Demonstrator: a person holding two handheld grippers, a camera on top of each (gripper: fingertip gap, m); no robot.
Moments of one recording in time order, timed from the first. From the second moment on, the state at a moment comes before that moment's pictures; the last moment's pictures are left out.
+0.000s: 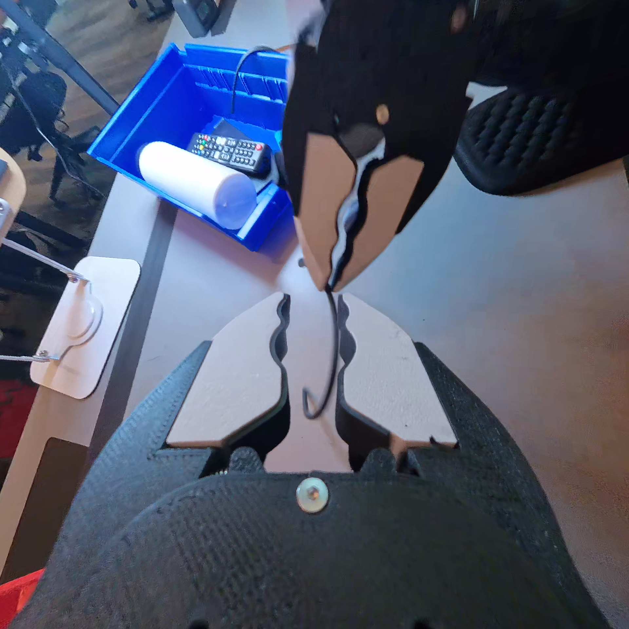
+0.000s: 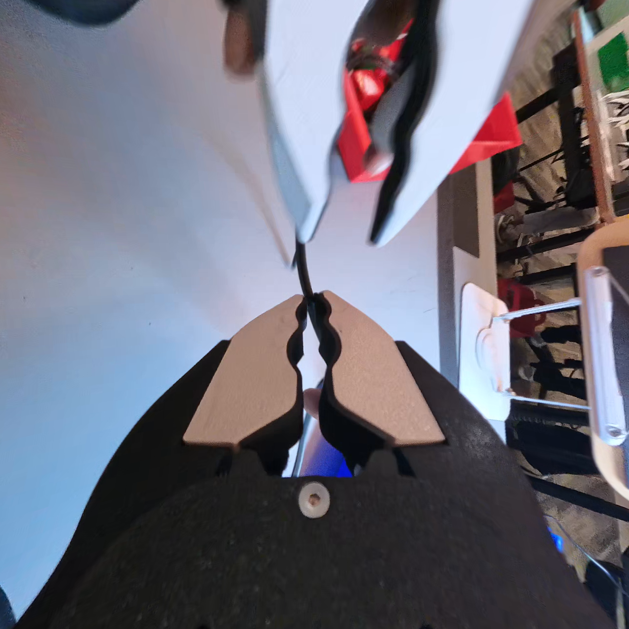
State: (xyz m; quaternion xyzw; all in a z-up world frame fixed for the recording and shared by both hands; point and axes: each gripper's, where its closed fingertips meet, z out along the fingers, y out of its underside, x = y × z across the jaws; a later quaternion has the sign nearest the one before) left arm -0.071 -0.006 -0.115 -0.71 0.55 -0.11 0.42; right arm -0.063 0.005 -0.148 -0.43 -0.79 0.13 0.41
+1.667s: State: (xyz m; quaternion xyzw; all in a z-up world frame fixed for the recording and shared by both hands) left arm -0.091 0.013 -0.102 -0.69 0.55 -0.01 0.47; right arm -0.089 0.015 -0.095 -0.42 -0.73 0.07 0.54
